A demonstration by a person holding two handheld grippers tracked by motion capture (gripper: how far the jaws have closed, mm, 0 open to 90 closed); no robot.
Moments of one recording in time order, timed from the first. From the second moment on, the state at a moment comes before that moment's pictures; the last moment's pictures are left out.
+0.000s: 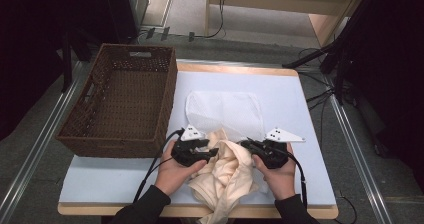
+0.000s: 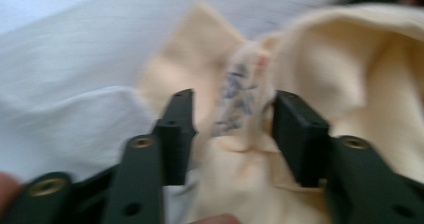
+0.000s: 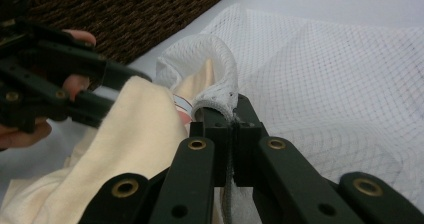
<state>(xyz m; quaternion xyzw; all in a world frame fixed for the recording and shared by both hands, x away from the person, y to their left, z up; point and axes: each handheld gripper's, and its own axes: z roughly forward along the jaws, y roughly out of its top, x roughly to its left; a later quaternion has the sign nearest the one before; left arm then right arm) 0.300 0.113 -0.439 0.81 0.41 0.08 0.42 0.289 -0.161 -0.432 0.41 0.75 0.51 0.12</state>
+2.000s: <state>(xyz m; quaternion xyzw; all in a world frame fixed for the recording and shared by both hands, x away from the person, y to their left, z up) 0.311 0.089 -0.434 0.87 0.30 0.08 0.38 0.292 -0.158 -0.439 0.41 0.75 0.50 0.11</state>
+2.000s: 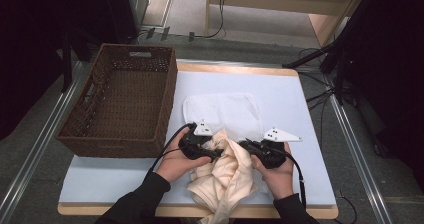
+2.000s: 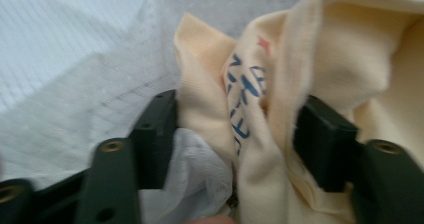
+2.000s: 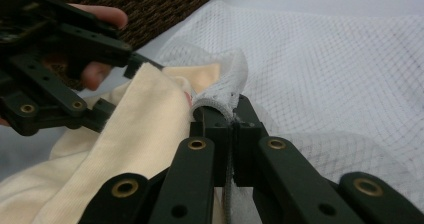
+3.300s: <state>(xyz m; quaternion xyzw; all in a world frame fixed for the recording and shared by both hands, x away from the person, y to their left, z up) 0.289 0.067 -0.443 0.84 0.36 0.14 0.37 0.288 -0.162 -0.432 0.42 0.74 0.51 0.13</state>
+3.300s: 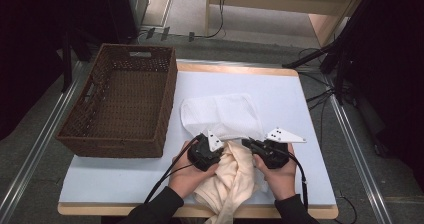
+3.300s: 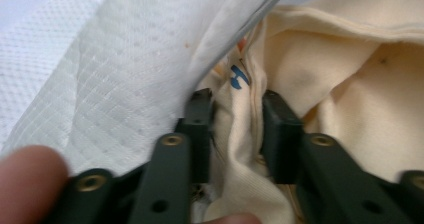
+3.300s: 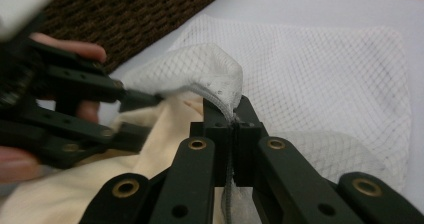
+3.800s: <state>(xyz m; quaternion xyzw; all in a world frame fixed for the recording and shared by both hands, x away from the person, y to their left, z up) 0.255 0.049 -0.428 0.88 0.27 0.03 0.40 0.291 -0.159 -0.435 0.42 0.74 0.50 0.13</state>
